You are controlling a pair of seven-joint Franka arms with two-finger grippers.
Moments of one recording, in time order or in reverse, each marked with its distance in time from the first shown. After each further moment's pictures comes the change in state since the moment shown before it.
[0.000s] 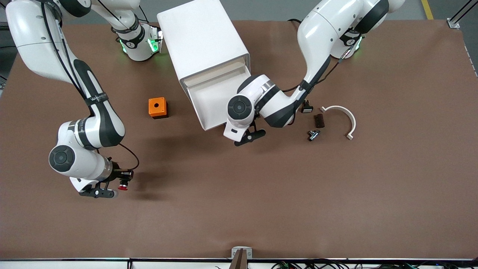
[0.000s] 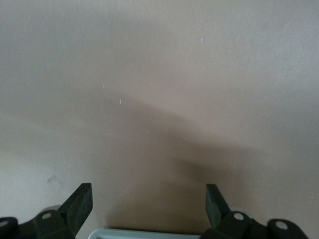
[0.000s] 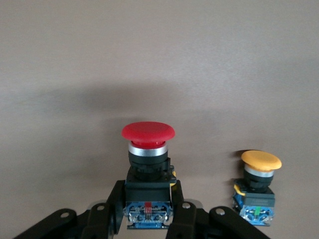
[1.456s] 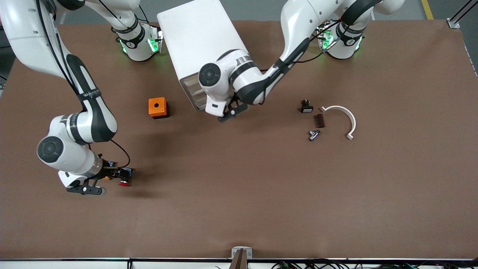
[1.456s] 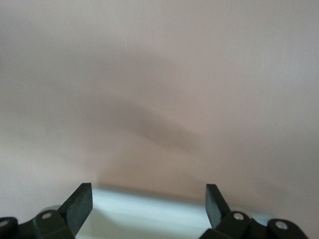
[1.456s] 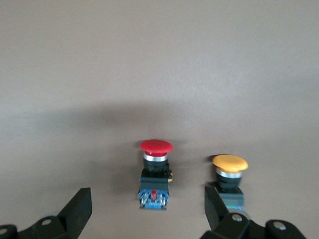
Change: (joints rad) left arm -0.081 -0.043 -0.005 0.013 0.134 -0.037 -0.247; right arm -0.034 -0.121 -0.001 -0.091 0.001 0.067 -0.006
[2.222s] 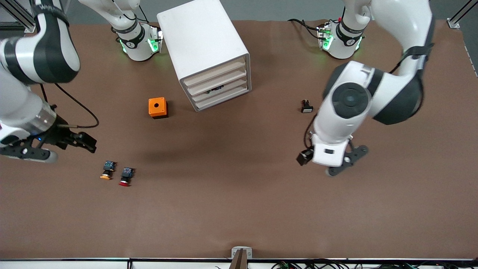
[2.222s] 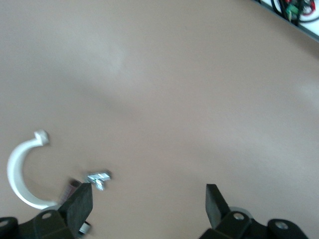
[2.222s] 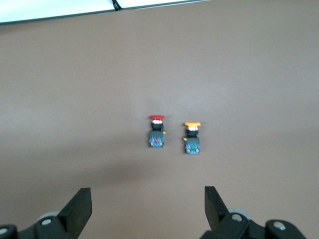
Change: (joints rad) left arm 0.483 -0.261 0.015 0.008 0.080 -0.074 0.446; right arm 0.012 -0.426 0.010 0.003 0.085 -0.359 0.001
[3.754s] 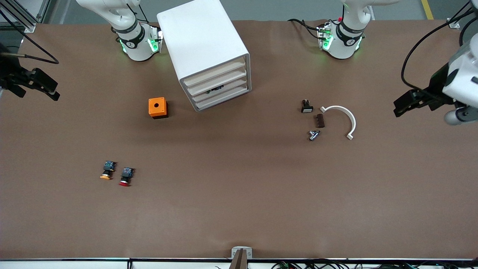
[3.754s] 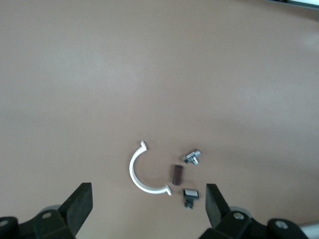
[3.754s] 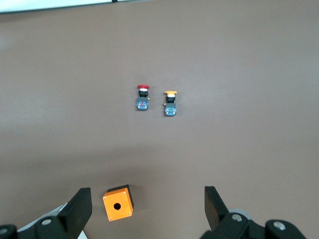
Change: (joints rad) left arm 0.187 -0.390 0.165 -0.063 -0.237 -0.281 0.718; right arm 0.160 -0.241 -0.236 0.033 0.065 -0.263 -0.120
